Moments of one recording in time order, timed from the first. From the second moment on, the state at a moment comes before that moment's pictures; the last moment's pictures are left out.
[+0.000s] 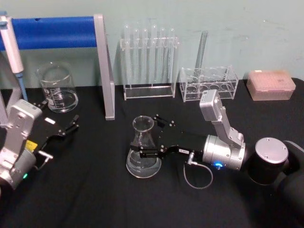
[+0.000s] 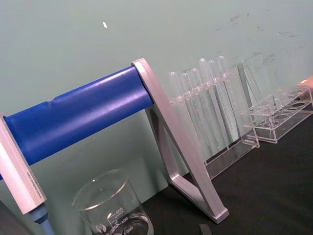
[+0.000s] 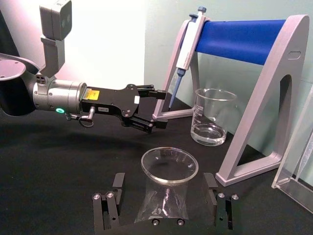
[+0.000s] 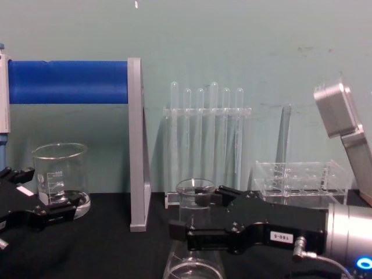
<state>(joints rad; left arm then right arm) -0.20 0.60 0.45 -1.41 -0.25 -0.12 0.03 0.51 0.32 -0.62 -1.06 0.45 -0.23 0.83</state>
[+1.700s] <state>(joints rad) -0.20 0.60 0.45 -1.41 -0.25 -0.12 0.03 0.50 0.34 -0.60 -1.10 0.48 -0.17 0.82</state>
